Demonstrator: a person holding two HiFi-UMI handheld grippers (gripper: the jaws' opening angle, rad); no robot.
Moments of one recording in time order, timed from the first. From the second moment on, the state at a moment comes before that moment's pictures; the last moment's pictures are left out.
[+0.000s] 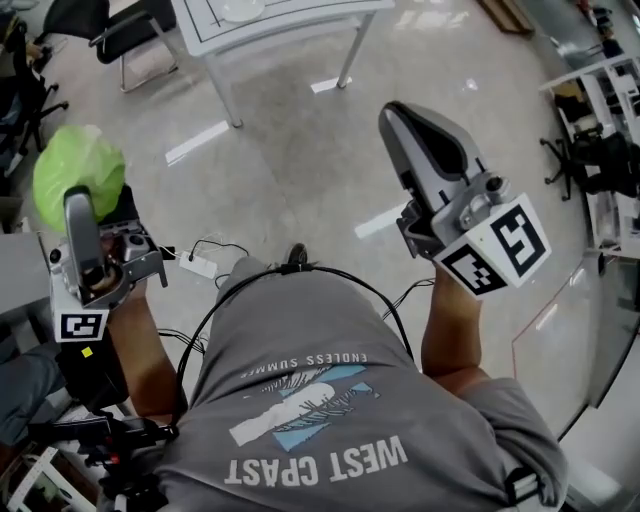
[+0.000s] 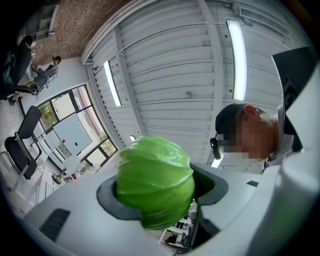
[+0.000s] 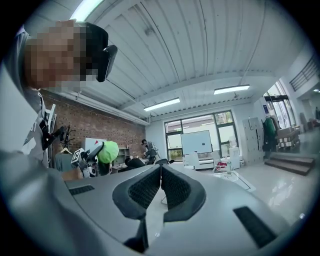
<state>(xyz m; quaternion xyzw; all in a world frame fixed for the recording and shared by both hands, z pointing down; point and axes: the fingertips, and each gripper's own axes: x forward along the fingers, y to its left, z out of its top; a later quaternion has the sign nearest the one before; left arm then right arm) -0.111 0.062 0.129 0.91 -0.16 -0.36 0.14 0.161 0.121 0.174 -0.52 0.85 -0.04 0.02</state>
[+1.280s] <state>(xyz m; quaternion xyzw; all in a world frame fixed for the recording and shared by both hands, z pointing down) -0.188 -0.129 0.134 0.89 -0.11 -0.40 0.17 0.074 -0.038 0.157 -0.56 0.83 -0.02 -0.02</state>
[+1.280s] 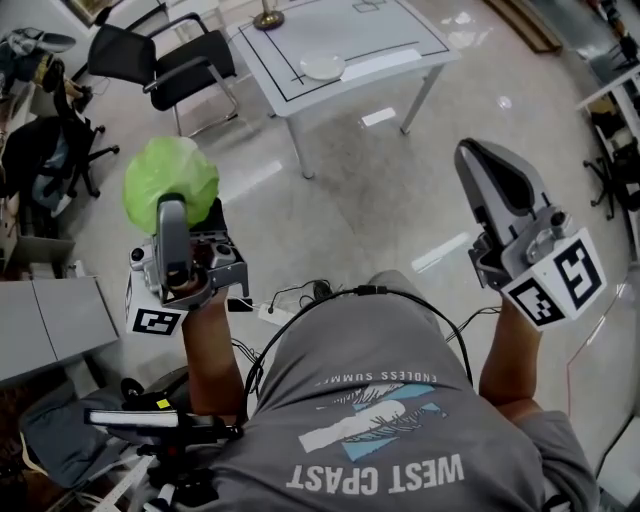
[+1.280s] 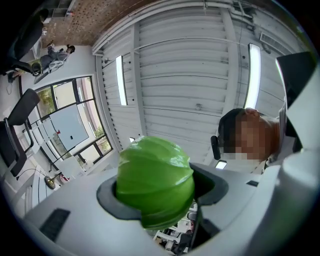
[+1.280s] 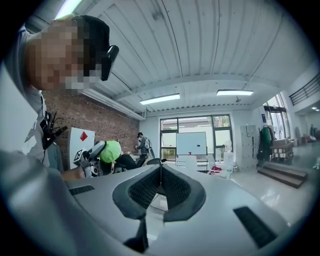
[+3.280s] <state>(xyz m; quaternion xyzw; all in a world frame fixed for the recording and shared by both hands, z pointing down) 0.058 -0.464 0.213 0.93 -0.10 -0.27 0.24 0.263 -0.328 0.193 -0.60 0.79 -0.07 -0.04</state>
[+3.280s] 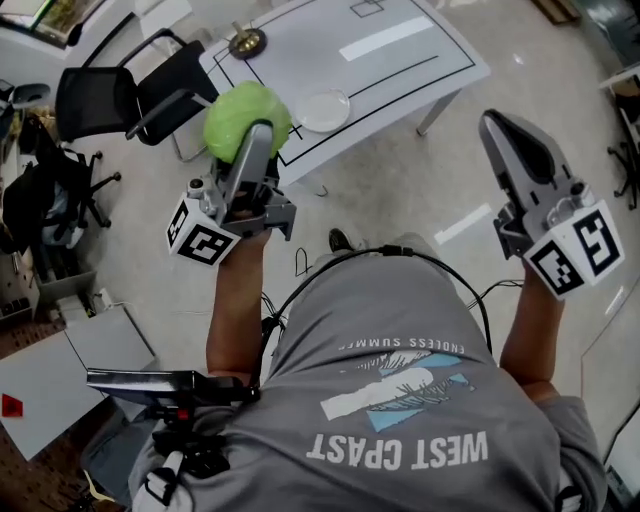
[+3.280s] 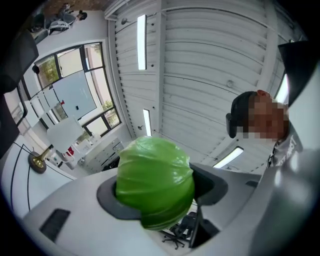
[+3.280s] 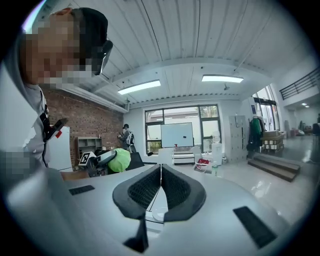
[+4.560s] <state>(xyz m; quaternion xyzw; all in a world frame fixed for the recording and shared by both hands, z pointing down) 0.164 -0.617 0.429 0.87 -0.11 -0.11 0.46 0.301 -0.466 0.214 -0.58 0.80 -0.11 -0.08</state>
